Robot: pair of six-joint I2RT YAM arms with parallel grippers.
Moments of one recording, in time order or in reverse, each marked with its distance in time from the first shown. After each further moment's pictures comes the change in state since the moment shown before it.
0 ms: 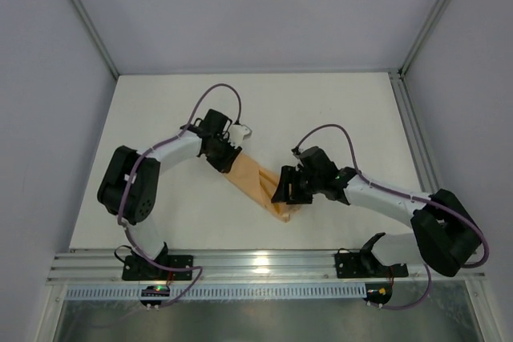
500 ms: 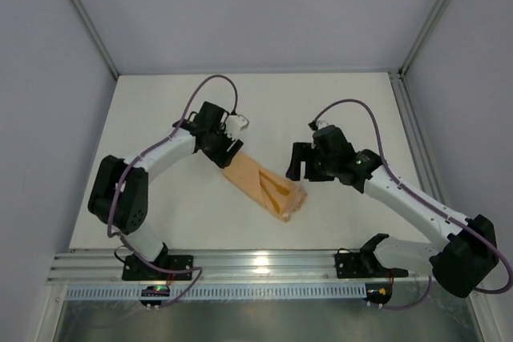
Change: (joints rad) left arm 0.002 -0.077 0.040 -0.049 -0.072 0.008; right arm -0.043 -0.179 0.259 -0.405 0.280 -0.158
